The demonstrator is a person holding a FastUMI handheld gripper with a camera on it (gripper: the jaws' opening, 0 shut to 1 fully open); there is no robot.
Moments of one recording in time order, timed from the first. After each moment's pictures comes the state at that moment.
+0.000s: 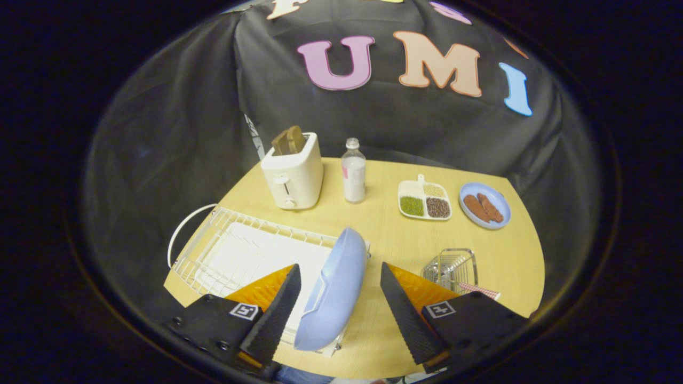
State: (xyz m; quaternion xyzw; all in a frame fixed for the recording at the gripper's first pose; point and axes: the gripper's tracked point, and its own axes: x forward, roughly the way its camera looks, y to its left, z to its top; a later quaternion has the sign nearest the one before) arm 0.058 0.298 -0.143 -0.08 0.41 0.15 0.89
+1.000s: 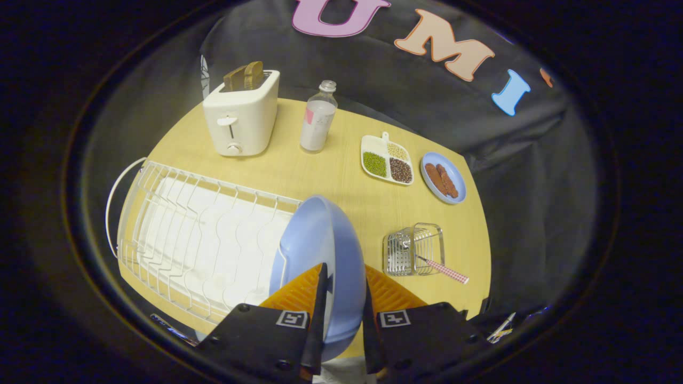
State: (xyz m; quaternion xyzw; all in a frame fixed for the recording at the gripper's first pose) arm 0.061 0.288 -0.174 -0.25 0.51 0.00 0.83
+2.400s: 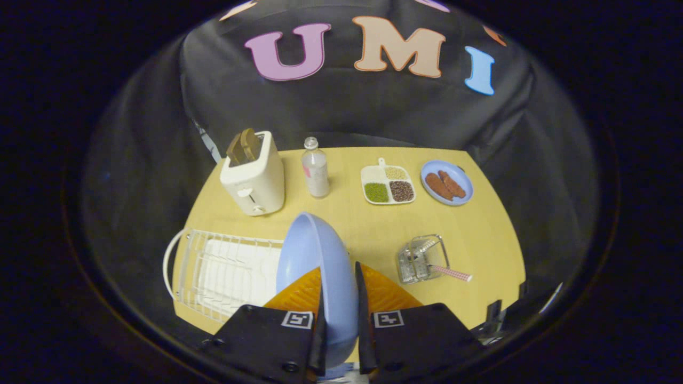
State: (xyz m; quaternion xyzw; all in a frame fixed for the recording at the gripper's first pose) arm 0.073 0.298 -0.090 -0.03 0.47 0.04 0.88
